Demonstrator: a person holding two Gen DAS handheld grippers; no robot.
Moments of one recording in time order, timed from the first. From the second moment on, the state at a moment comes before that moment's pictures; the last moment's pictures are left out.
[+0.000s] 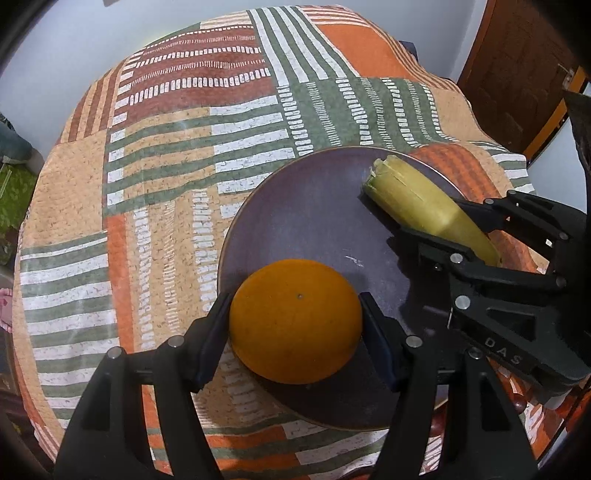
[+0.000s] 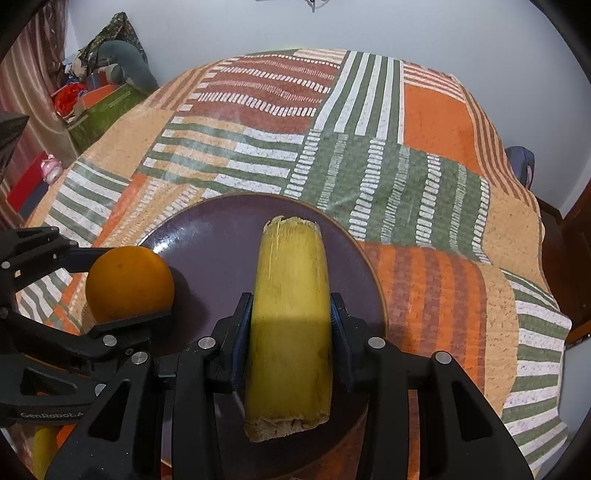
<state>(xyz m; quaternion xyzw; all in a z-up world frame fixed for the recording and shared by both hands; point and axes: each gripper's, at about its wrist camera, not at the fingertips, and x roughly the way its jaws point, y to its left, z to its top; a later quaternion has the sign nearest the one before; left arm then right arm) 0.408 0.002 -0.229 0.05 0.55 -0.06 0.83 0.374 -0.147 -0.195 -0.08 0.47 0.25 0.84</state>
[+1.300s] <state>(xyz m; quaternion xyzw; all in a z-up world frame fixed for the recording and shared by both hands) 0.215 0.072 -0.142 0.03 0.44 0.01 0.90 0.215 -0.154 -0.114 -0.08 0.39 0.29 0.87</state>
